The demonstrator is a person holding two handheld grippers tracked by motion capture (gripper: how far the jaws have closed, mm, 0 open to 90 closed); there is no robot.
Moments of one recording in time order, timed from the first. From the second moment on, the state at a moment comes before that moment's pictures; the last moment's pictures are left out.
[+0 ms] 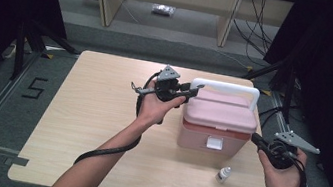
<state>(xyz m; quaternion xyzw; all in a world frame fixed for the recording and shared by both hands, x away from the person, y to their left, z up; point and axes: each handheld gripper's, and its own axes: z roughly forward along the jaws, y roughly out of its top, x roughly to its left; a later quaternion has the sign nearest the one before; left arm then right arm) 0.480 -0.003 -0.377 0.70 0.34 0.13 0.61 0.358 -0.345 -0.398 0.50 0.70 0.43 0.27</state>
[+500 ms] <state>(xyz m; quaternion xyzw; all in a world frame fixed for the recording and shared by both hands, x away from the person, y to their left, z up) 0.445 0.018 -0.363 0.69 0.29 0.18 0.64 0.357 -0.341 -0.393 0.51 0.69 0.44 0.27</state>
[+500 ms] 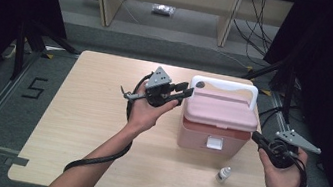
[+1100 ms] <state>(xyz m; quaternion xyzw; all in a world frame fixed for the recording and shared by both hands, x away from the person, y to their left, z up) 0.399 0.021 -0.380 0.73 0.22 0.17 0.62 0.361 -0.342 -0.384 0.49 0.69 0.44 0.30</state>
